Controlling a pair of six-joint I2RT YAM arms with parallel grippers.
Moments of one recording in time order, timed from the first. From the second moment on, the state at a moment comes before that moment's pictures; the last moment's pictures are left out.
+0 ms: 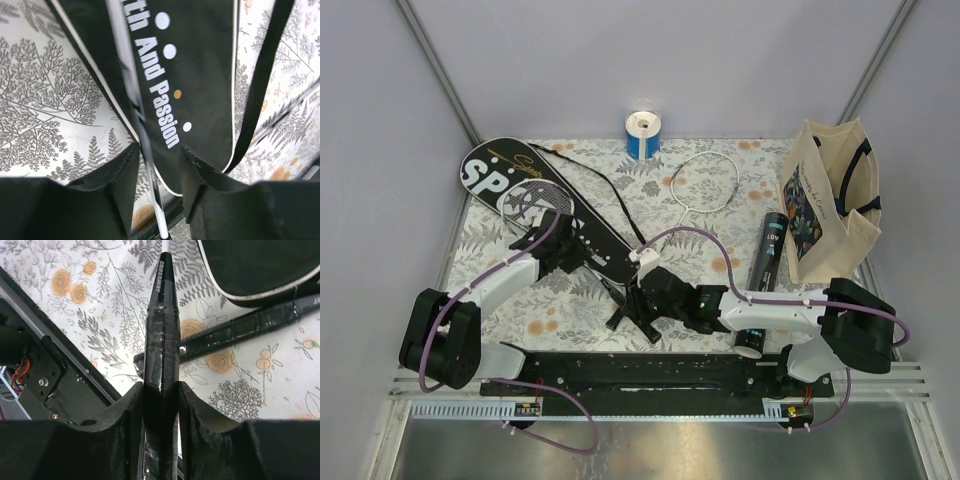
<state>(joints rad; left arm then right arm) -0.35 1.33 0.75 -0.34 -0.08 -1.03 1.18 1.46 0.81 0.04 0.14 0.59</state>
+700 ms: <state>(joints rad) -0.35 1.14 0.55 -0.22 0.12 -1.11 1.13 1.45 0.71 0.35 -0.08 0.75</state>
